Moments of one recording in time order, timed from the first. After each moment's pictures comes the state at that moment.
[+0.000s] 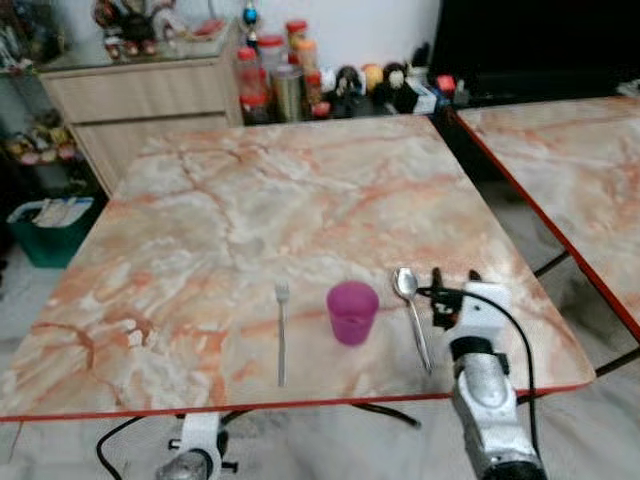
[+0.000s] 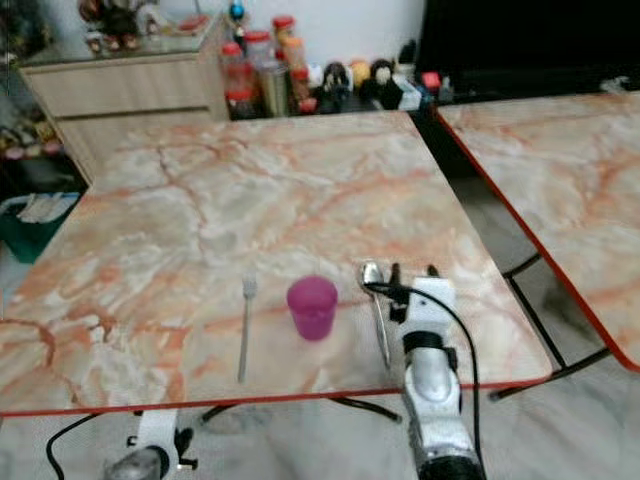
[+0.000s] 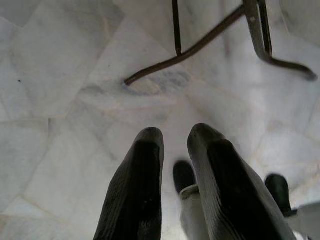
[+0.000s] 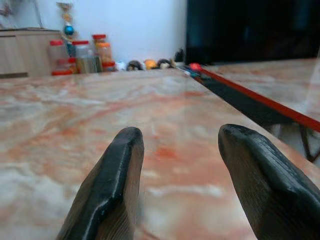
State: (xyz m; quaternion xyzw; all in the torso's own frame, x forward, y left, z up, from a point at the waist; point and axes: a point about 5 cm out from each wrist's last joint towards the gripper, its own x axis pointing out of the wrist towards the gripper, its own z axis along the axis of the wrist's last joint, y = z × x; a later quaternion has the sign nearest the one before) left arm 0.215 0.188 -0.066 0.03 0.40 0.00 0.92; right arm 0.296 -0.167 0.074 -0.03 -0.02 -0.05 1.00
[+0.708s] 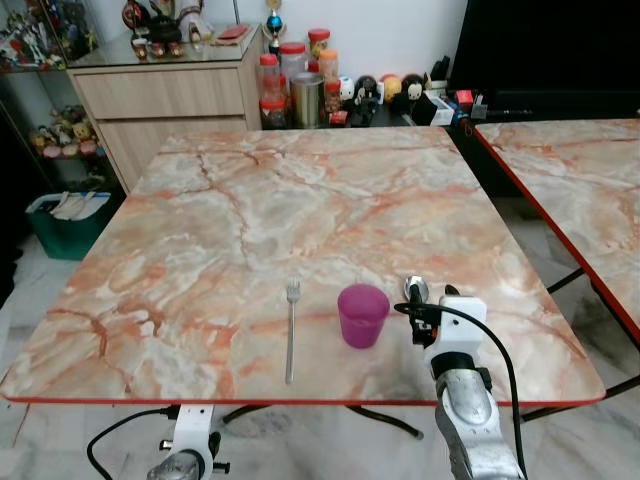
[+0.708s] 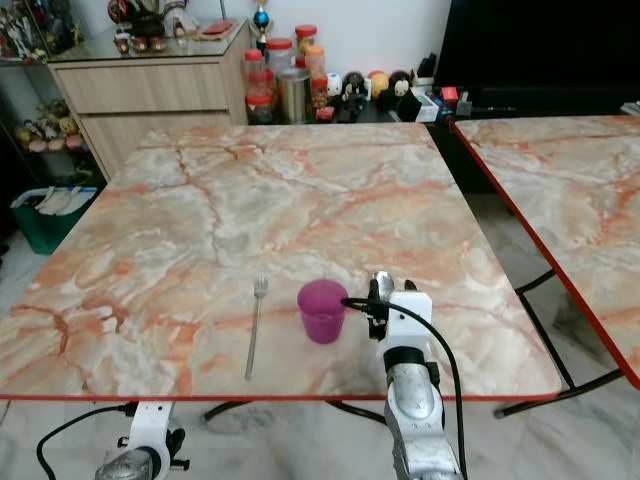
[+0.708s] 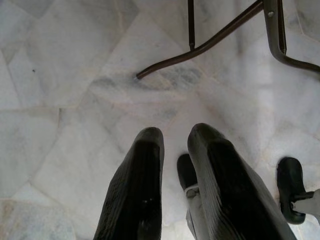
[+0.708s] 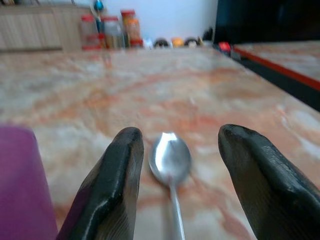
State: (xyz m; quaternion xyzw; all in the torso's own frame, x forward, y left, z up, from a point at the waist) left arm 0.213 0.195 -0.066 0.03 0.40 0.00 0.92; right arm 0.272 -0.153 0.057 -0.04 0.04 -0.03 1.00
